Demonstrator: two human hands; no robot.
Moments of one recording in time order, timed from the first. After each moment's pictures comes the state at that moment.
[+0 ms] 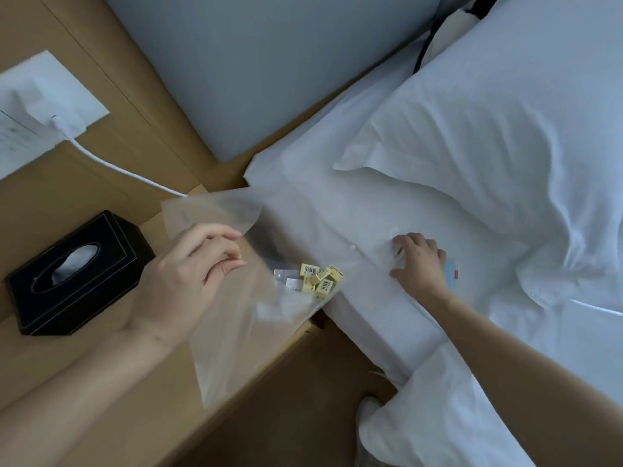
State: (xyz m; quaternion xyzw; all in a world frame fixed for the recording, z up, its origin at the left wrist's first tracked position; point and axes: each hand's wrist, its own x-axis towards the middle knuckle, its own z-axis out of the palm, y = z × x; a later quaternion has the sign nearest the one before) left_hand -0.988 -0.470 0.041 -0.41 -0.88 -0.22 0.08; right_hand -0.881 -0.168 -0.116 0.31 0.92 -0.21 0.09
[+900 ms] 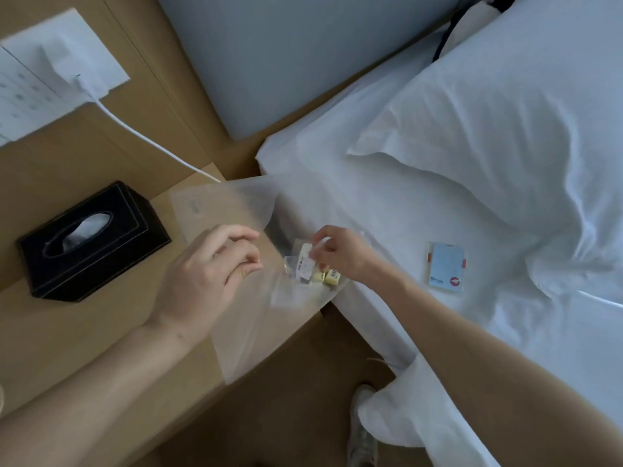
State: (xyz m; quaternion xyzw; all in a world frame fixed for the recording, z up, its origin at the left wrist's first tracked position) left_hand -0.960 -0.487 0.030 -0.41 -0.89 -0.18 0.07; right_hand -0.931 -0.273 -0.058 0.19 0.80 -0.54 0.18
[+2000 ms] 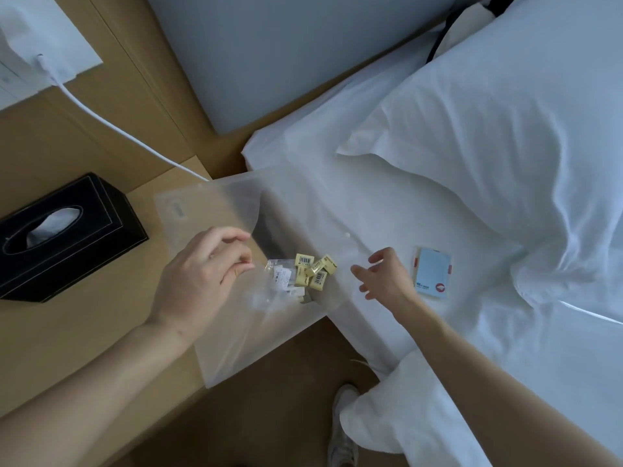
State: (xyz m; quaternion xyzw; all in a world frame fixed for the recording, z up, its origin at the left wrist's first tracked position) left_hand -0.968 -0.475 -0.003 -0.38 -0.90 -0.21 0.06; right_hand -0.878 -0.233 -0.076 0.43 0.75 -0.48 0.15
